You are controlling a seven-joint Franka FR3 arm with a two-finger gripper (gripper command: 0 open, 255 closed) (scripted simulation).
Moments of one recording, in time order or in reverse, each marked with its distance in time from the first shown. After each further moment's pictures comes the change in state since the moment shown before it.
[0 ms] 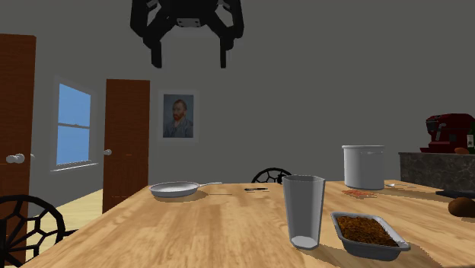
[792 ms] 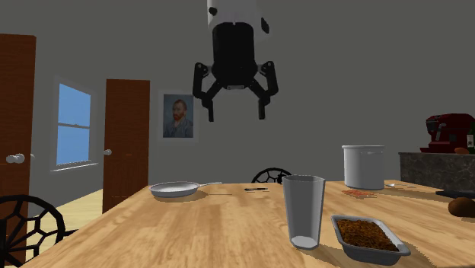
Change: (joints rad) arm -0.026 0.268 -0.121 0.026 -0.067 0.231 -0.137
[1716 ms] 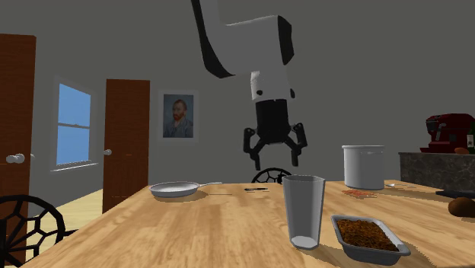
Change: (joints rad) arm -0.037 0.496 -0.135 0.233 0.047 0.251 -0.214
